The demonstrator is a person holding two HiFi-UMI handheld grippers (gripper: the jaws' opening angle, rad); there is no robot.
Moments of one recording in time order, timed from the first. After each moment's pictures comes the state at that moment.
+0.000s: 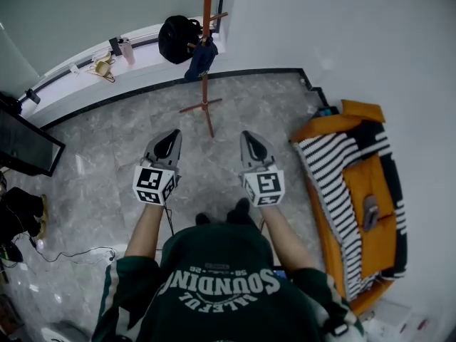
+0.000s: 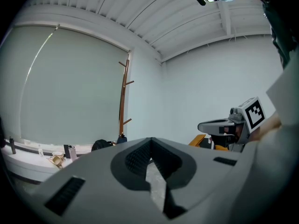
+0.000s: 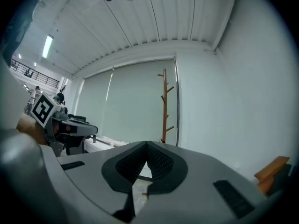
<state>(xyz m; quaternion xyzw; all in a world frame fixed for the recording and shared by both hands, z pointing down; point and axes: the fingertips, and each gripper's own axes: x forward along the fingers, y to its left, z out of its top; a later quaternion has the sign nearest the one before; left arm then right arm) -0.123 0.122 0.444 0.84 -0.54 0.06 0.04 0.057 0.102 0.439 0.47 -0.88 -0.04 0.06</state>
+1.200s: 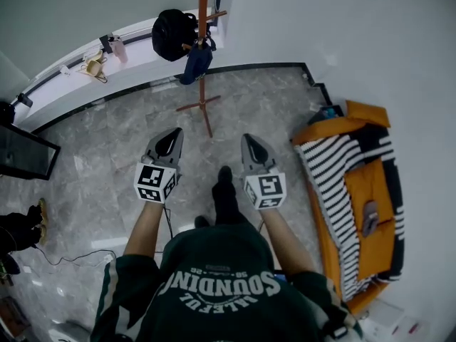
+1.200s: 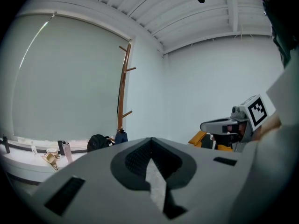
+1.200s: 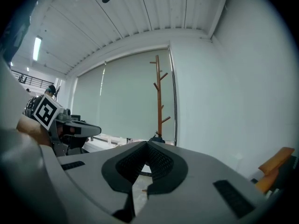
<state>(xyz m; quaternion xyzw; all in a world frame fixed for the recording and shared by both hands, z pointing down) -0.125 0.020 0.478 0.84 -0.53 0.08 0.07 0.055 0.014 0.475 0.48 -0.88 0.01 0.08</state>
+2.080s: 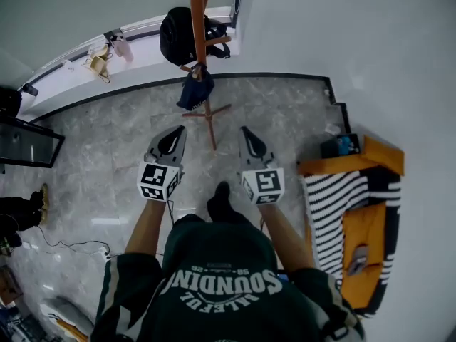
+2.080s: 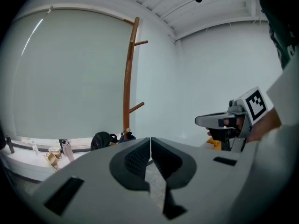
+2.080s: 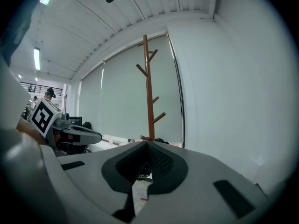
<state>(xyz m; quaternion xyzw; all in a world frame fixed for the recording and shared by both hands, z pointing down) -0.108 -0.188 0.502 0.80 -0.58 0.12 0.10 0.047 -0.222 0.483 0.41 -0.91 0.05 0.08</state>
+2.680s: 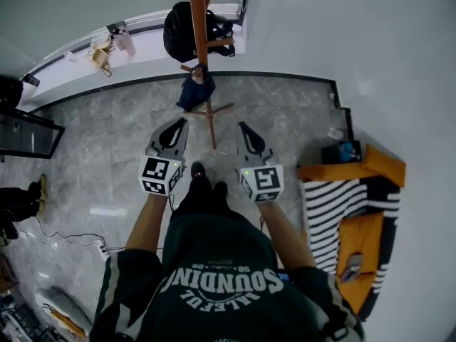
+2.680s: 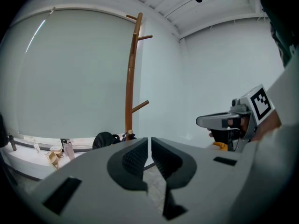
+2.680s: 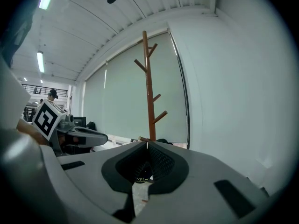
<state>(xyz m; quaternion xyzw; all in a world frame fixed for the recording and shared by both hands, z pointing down) -0.111 -0.229 0.510 0.79 -0.60 0.11 0.11 0.033 -0.260 0.491 0.39 -0.92 0.05 0.08</state>
